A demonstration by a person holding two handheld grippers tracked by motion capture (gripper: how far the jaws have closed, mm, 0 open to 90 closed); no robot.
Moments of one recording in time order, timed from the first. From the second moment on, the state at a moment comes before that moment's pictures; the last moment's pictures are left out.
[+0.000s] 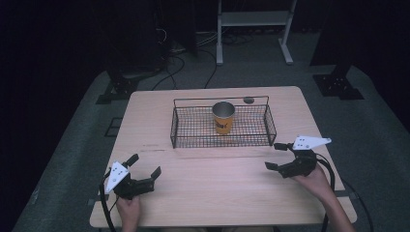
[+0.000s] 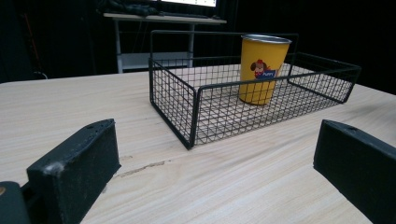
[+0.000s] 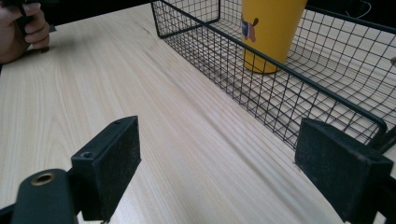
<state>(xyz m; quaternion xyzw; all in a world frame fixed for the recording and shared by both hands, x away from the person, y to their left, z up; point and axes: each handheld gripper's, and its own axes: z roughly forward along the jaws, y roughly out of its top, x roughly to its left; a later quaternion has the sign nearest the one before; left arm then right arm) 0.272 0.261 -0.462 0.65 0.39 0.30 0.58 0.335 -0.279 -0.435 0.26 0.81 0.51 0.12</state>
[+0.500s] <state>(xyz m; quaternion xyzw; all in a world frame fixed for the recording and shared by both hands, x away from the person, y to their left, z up) 0.271 0.261 -0.462 0.65 0.38 0.30 0.58 0.319 -0.289 -0.449 0.27 0.80 0.51 0.12</state>
